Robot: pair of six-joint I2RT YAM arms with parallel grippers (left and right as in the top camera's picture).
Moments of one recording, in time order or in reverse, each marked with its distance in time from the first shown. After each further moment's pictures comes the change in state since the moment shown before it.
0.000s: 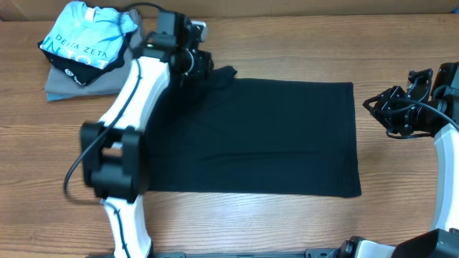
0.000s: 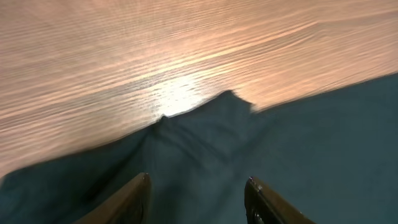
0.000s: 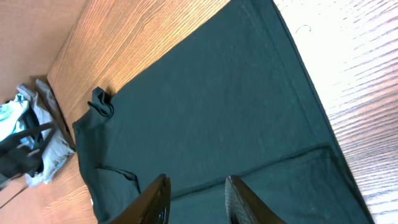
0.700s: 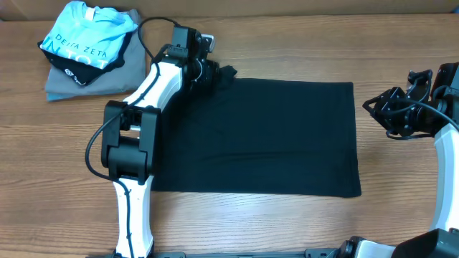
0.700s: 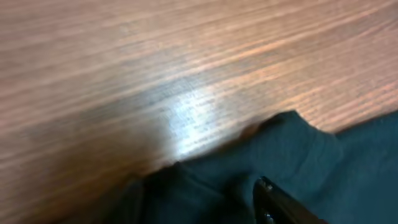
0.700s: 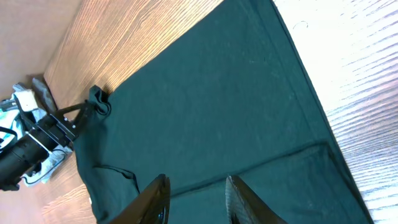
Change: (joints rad) left arm -0.017 0.200 0.010 0.194 -0.009 0.005; right arm 0.000 0.000 0.000 -0.012 0.006 -0.002
